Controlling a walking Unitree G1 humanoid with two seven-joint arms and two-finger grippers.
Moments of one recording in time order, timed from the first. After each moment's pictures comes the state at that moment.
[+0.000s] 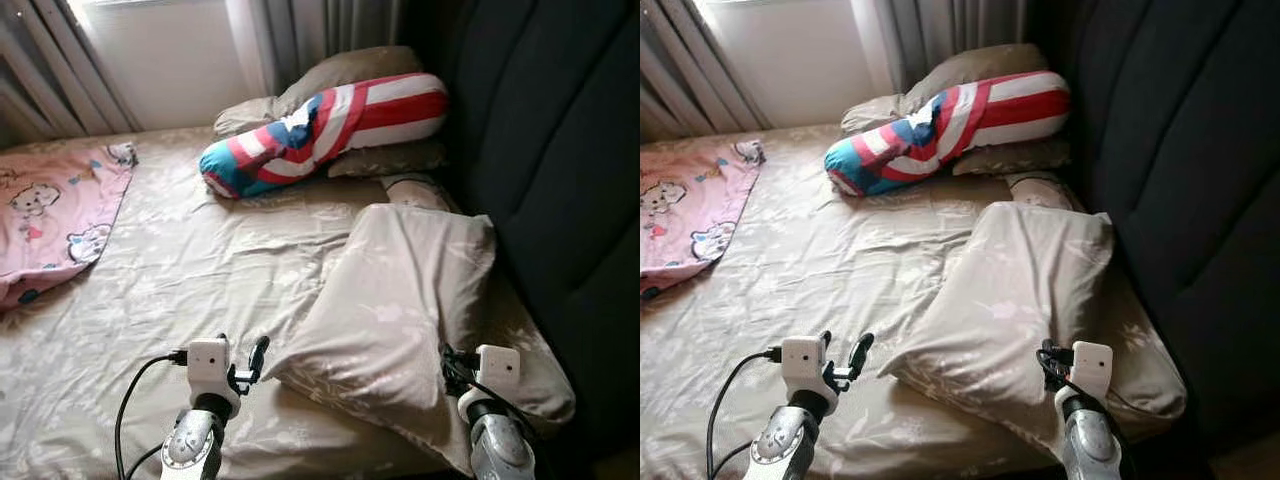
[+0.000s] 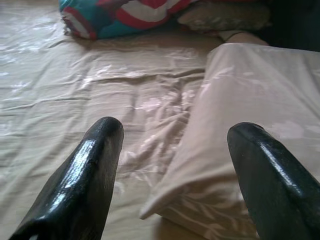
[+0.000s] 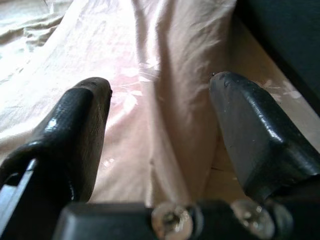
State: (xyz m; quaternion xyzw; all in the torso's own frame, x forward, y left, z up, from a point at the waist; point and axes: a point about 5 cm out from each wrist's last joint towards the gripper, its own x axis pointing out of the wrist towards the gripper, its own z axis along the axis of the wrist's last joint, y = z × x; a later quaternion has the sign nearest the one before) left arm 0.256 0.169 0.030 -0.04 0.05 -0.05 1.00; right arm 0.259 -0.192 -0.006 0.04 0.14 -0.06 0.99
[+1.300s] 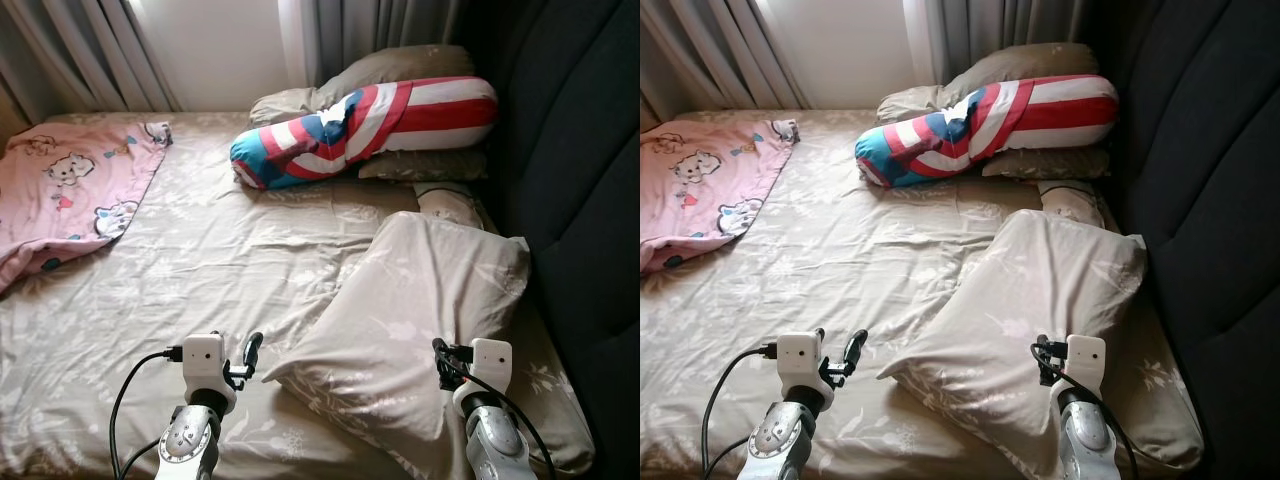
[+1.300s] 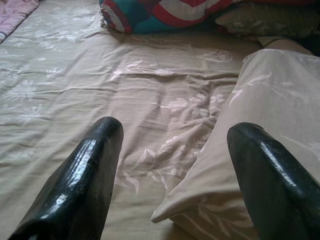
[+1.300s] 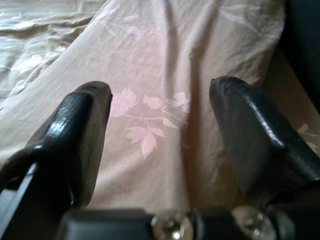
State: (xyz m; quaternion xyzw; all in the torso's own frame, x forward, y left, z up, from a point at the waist) left arm 0.260 0.172 0.031 -0.03 0.06 -0.03 1.00; right arm 0.265 -0.190 -0.004 0.04 0.14 -0.06 0.99
